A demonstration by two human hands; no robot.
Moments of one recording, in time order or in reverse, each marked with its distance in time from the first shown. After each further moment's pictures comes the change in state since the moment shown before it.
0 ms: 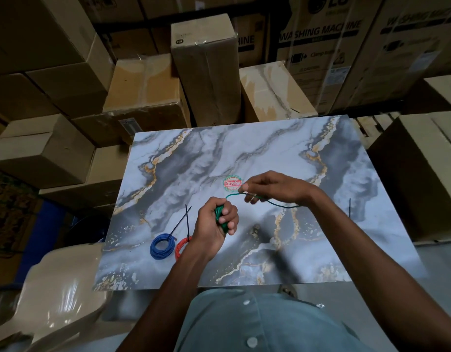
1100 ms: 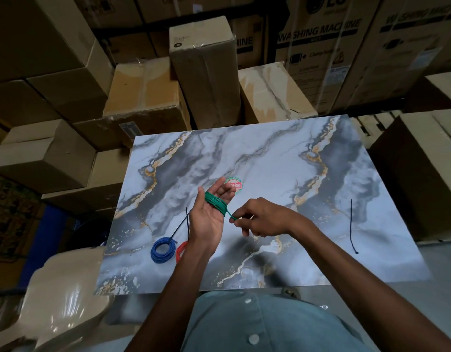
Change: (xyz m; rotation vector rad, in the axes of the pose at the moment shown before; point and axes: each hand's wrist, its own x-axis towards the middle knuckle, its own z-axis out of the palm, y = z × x) left_hand 0.023 0.001 -0.002 -0.302 0.038 0.286; right_hand -0.009 0.000 0.051 -0.345 -0.065 0.004
